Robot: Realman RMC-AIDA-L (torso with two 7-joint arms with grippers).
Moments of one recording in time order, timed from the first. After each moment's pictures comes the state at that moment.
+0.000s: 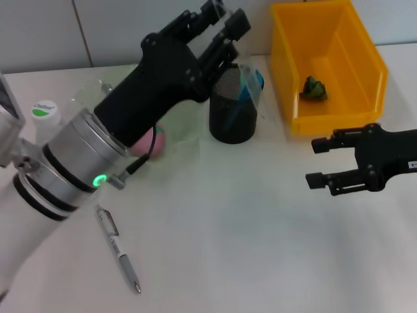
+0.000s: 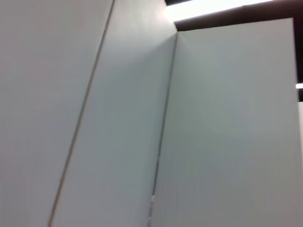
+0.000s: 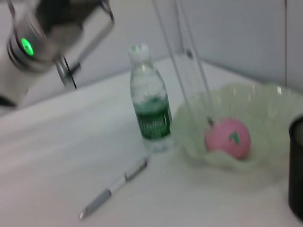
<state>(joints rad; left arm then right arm) -0.44 -2.08 2.05 0.67 0.09 1.28 -0.73 0.46 1.99 -0.75 -0.92 -2.05 -1.73 1.53</state>
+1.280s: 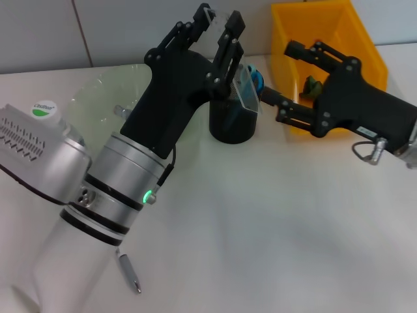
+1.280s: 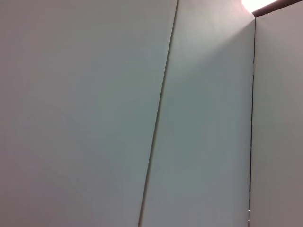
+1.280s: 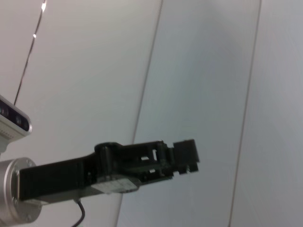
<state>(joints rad) -0.42 -2.08 2.56 0.85 -0.75 1.14 -0.04 0.50 2.09 -0.63 -0.43 -1.54 -1.66 0.66</state>
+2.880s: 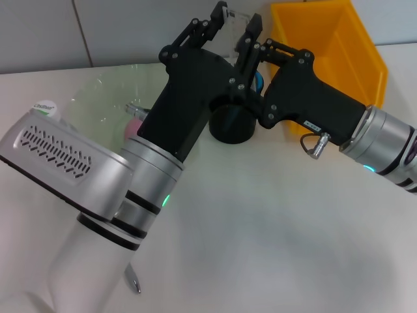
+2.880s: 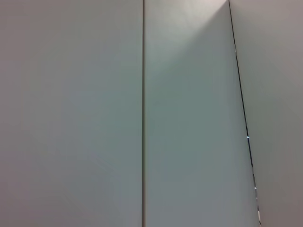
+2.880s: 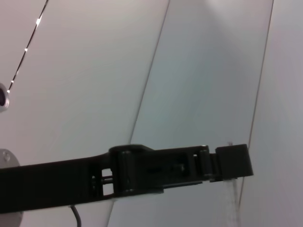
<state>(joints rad) -0.44 -2.08 2.65 0.92 -0.88 1.13 0.26 0.64 2.09 -0.62 -0.12 -1.45 -1.60 0.35</state>
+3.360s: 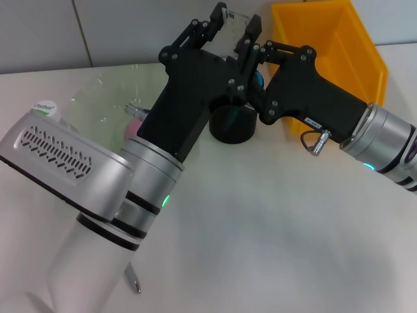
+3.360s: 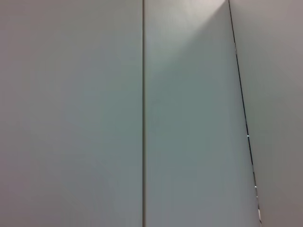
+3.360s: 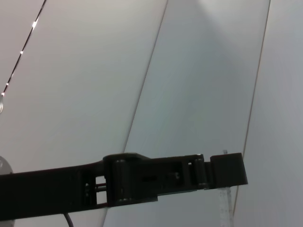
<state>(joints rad) -0.44 -2.08 2.65 0.91 -0.88 1.13 0.26 0.65 2.09 -0.61 -0.11 -1.43 -1.61 0.34</state>
